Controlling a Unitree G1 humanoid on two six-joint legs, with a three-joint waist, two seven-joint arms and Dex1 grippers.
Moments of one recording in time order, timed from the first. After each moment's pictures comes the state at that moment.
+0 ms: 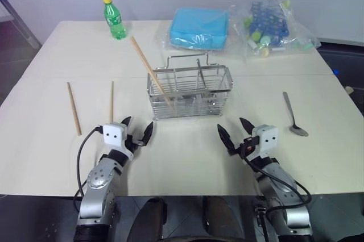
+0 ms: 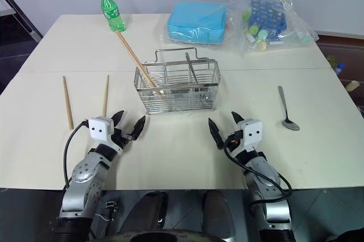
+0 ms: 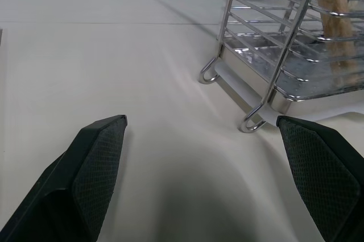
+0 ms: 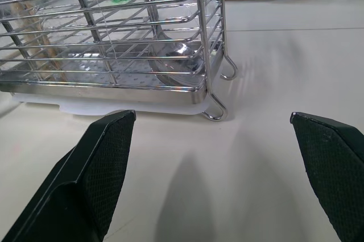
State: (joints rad) left arm 0.09 0.16 0.06 -0.13 -0.25 0.03 -0.36; right arm 0.16 -0.20 -0.03 -0.25 0.29 0.06 0.38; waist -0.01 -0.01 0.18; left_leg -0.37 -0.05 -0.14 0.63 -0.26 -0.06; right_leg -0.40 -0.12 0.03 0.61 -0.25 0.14
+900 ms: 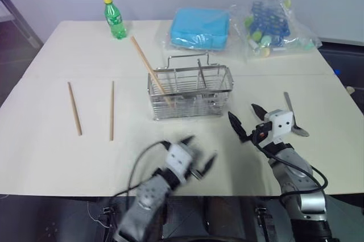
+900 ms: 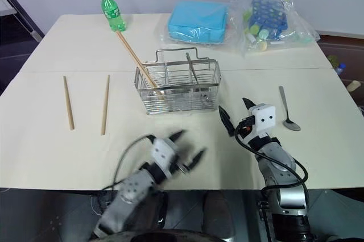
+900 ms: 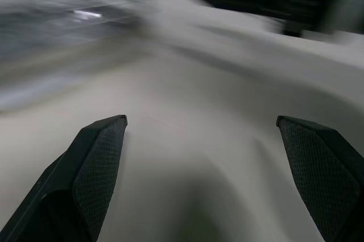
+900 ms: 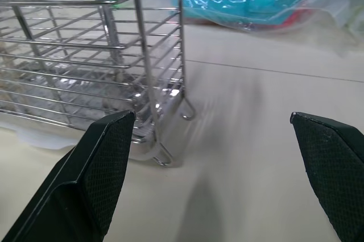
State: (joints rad) left arm 0.20 0.07 -0.61 -0.22 0.07 0.03 -0.34; right arm 0.04 -0.31 -0.11 -0.27 0.32 0.15 0.41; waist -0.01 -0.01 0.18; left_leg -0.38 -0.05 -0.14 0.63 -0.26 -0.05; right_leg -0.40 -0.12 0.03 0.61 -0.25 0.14
